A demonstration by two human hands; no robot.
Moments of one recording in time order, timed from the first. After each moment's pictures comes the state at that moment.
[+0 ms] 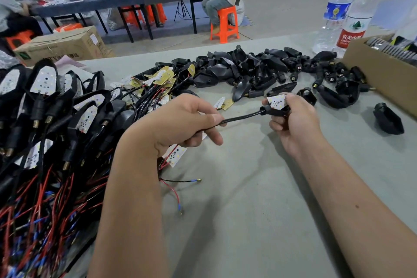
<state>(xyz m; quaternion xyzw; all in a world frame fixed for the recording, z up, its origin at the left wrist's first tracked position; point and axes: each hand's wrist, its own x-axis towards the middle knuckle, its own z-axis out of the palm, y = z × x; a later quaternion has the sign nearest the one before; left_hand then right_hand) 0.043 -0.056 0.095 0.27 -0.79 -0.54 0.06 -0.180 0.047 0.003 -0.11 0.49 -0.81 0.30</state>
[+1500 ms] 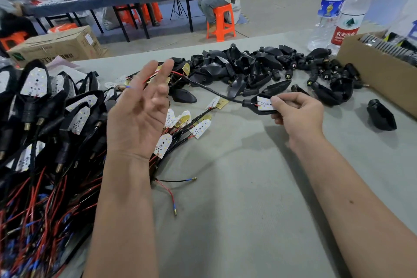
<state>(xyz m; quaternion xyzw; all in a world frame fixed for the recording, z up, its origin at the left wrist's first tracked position) 0.064 -0.081 0.062 0.02 -0.36 -0.83 0.43 -0.193 0.057 -0.002 -0.16 0.64 -0.73 0.15</state>
